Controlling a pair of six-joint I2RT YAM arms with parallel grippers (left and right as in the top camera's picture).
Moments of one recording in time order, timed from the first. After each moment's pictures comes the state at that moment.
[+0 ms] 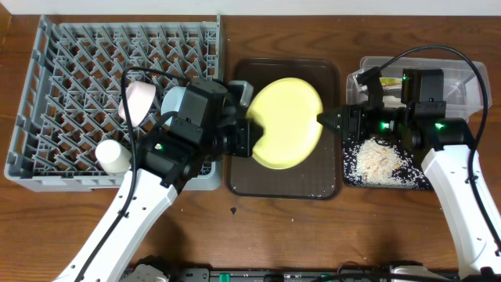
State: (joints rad) left arm -0.47 1.28 1.18 -0.75 0.34 -0.43; right arm 0.06 1.39 1.12 -0.67 -0.81 0.10
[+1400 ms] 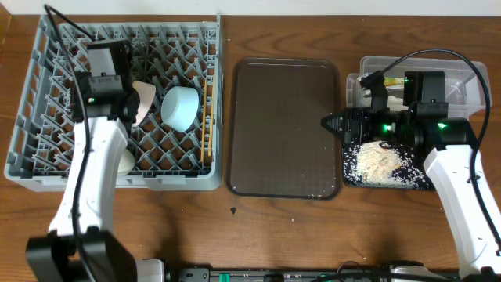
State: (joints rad) left arm 0.09 1.55 1.27 -0.54 -0.65 0.37; right arm 0.04 1.39 1.12 -0.74 -0.74 0.10
